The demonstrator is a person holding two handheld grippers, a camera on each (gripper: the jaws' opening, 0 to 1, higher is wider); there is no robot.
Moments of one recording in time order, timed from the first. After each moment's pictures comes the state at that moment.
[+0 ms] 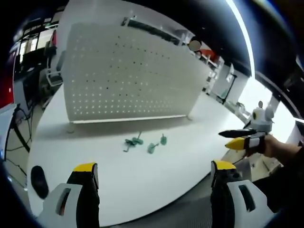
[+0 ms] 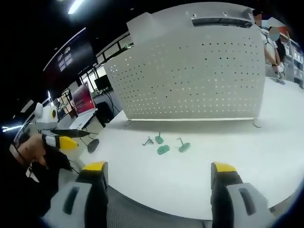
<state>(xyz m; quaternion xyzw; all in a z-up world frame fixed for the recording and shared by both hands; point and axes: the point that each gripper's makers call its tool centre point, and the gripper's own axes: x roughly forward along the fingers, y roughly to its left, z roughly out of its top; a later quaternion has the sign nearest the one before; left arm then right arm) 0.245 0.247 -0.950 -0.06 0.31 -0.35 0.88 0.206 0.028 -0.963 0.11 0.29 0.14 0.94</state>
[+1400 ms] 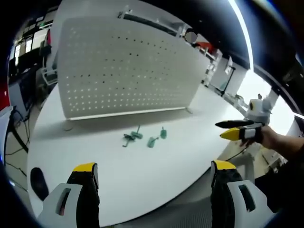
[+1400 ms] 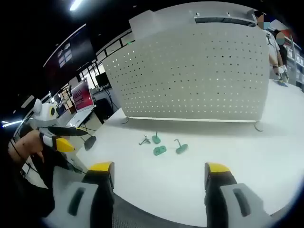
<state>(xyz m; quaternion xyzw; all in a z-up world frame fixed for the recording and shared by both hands) 0.248 0.247 -0.967 -0.03 0.34 -0.35 0.87 0.229 0.028 -0.976 0.09 0.29 0.16 0.94</state>
